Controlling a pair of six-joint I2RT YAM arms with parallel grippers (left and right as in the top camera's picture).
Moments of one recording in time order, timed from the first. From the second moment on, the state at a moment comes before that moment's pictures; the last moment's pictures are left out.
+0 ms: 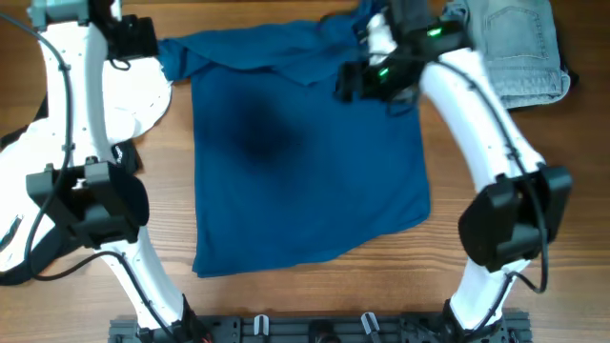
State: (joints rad) left arm 0.16 2.15 2.25 -1.24 -0.12 -0.02; right arm 0.33 1.99 1.82 -1.09 -0.27 0.20
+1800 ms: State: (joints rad) left arm 0.11 2.12 2.25 -1.34 -0.01 -0.06; right arm 0.27 1.99 1.34 -1.09 -0.14 0.36
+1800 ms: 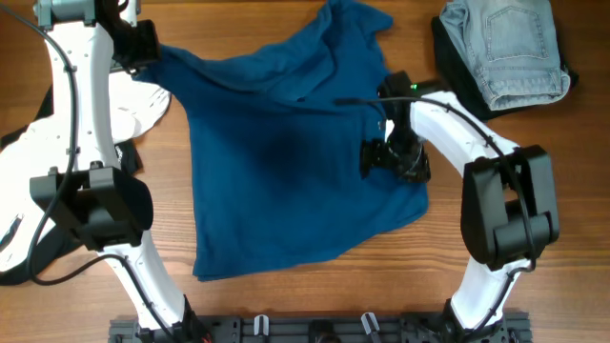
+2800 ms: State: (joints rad) left arm 0.12 2.12 2.25 -1.58 0.05 -0.14; right arm -0.22 2.00 1.62 -0.88 -0.14 0.13
